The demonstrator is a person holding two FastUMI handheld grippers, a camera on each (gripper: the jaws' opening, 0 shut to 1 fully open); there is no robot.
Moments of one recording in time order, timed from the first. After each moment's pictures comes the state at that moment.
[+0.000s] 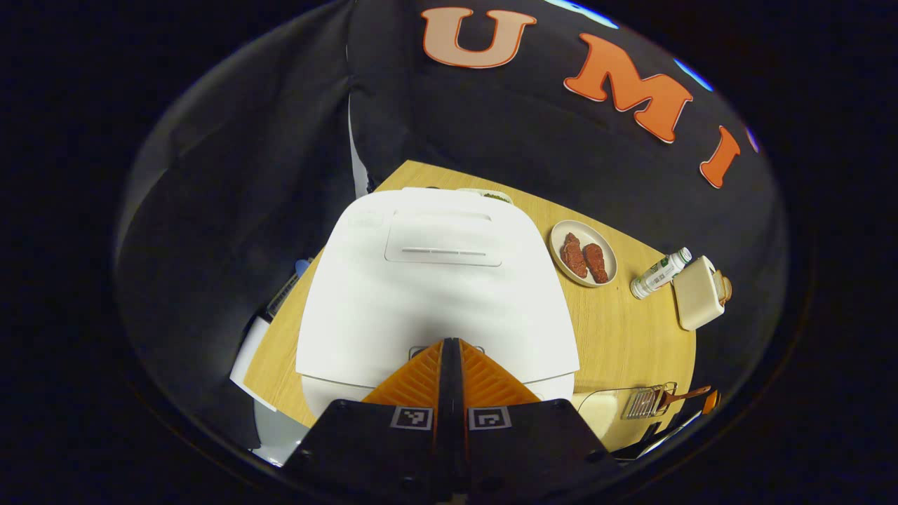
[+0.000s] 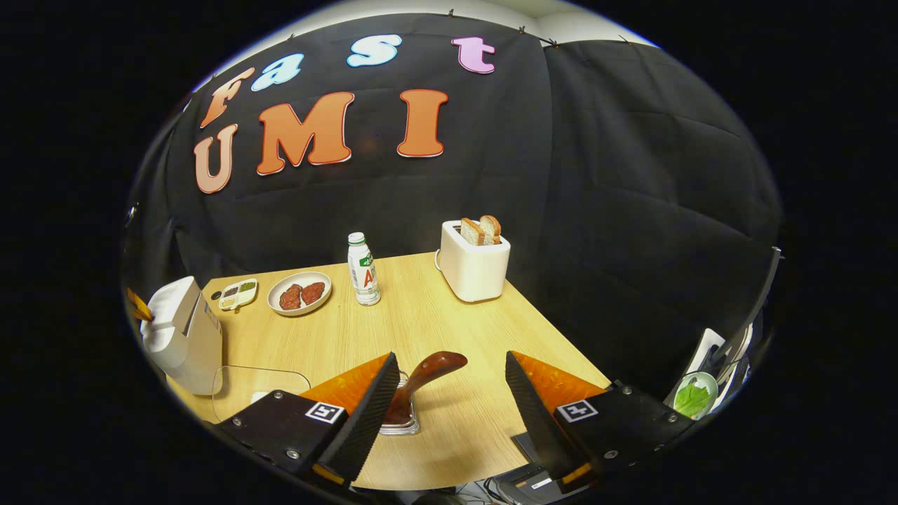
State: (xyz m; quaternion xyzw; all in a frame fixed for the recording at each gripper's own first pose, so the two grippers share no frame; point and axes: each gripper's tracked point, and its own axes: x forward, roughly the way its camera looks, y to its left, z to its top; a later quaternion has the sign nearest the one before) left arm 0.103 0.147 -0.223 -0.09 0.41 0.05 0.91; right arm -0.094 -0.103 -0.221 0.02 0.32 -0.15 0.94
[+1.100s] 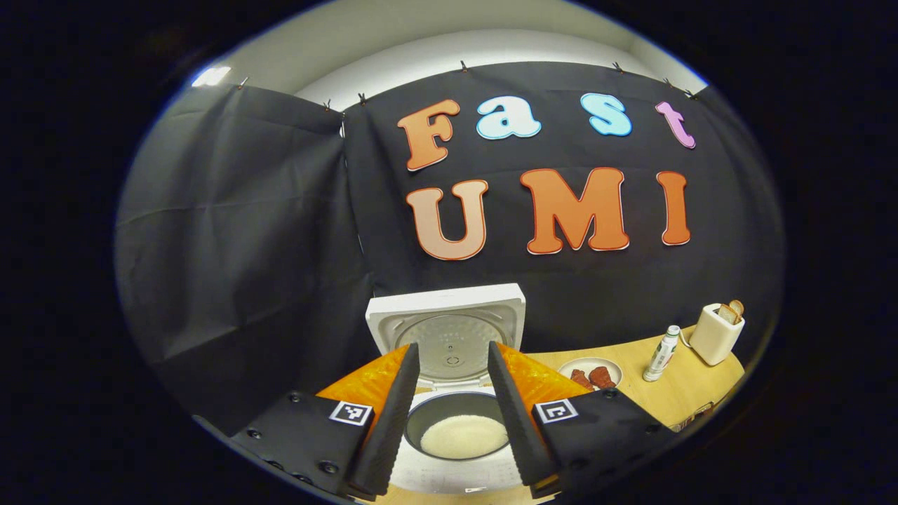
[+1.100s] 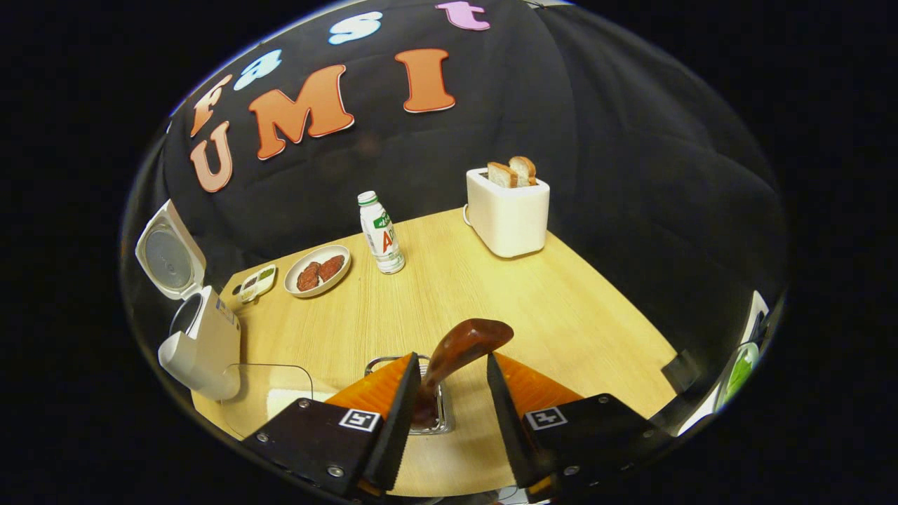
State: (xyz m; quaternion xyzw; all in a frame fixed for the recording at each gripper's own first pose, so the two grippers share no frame) left arm 0.063 0.137 -0.026 0.04 0.04 0.10 0.99; right arm -0.074 -0.075 -0.304 0.12 0.40 -0.09 0.90
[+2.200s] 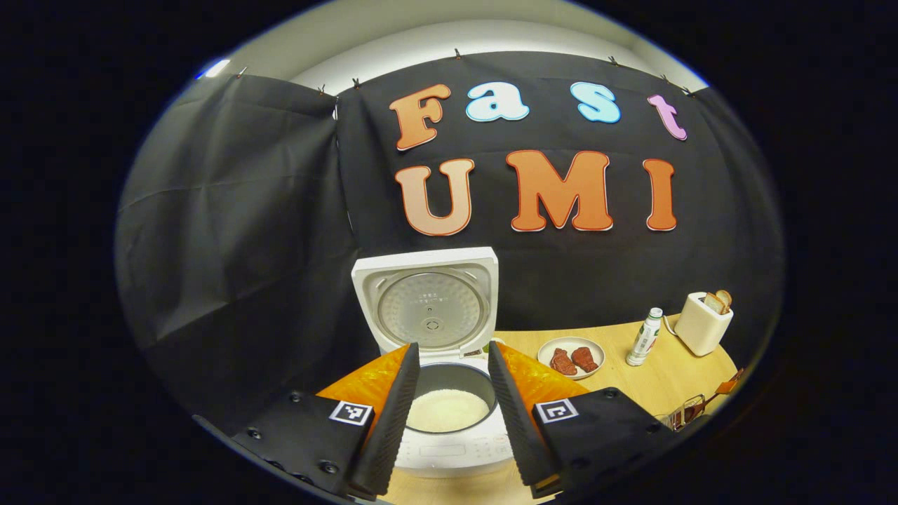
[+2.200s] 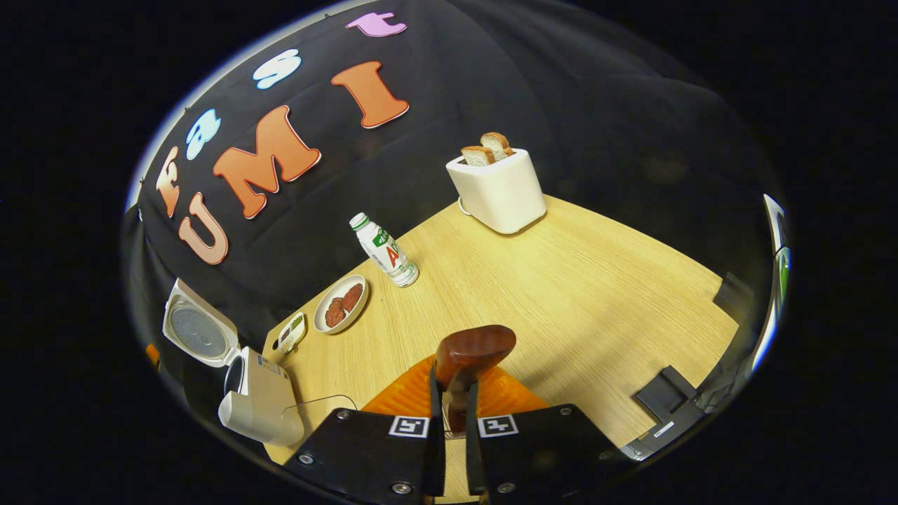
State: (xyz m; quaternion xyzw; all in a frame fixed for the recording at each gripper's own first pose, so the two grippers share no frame) left arm 0.044 0.105 -0.068 0.03 0.08 0.07 0.99; right arm -0.067 -0.062 -0.302 0.27 0.37 -0.12 0.88
